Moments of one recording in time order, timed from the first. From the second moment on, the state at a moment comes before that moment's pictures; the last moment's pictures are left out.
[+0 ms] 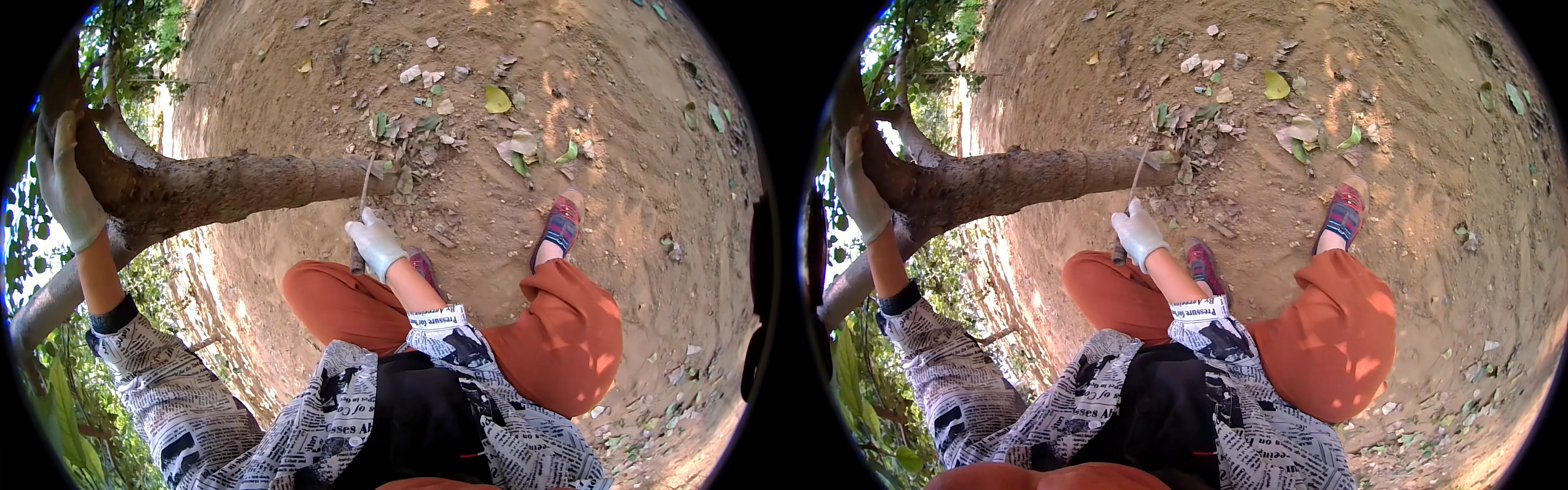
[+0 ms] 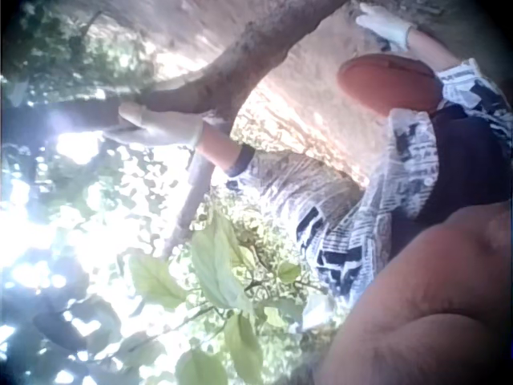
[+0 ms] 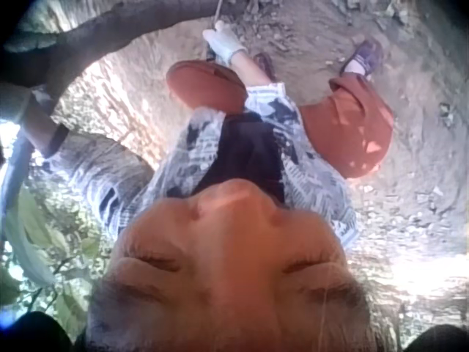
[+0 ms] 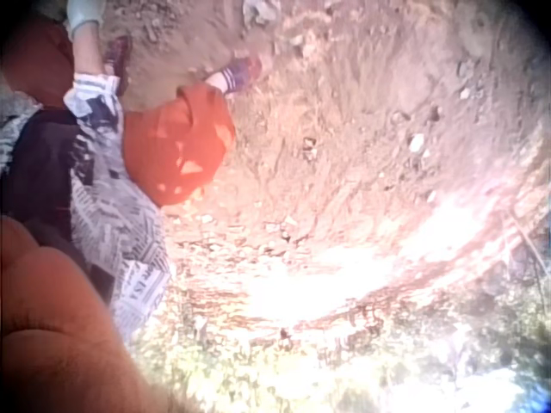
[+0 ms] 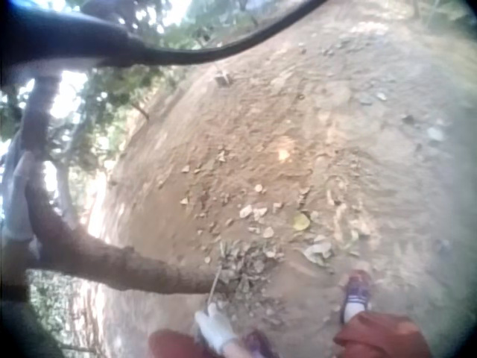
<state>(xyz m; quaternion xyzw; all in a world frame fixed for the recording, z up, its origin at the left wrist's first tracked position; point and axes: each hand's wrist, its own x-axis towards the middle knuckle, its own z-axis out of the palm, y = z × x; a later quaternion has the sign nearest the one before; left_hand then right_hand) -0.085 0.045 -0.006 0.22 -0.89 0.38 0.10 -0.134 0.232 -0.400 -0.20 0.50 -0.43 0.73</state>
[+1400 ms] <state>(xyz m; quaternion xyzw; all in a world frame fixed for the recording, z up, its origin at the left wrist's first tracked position) -0.075 0.047 -0.005 0.28 -0.91 0.28 0.14 -0.188 0.205 -0.447 -0.04 0.34 -0.41 0.84</state>
